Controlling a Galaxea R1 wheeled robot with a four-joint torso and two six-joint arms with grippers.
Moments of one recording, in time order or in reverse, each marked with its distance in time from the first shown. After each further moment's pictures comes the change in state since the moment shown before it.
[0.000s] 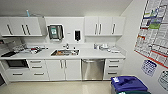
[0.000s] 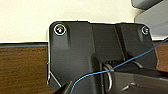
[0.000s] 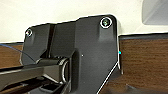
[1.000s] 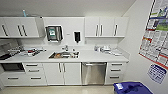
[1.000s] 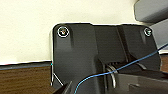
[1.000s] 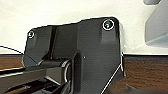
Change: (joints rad) left arm 0.003 -0.006 -0.008 0.000 -0.003 0.000; right arm -0.006 0.007 0.004 -0.002 0.003 0.000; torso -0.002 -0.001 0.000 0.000
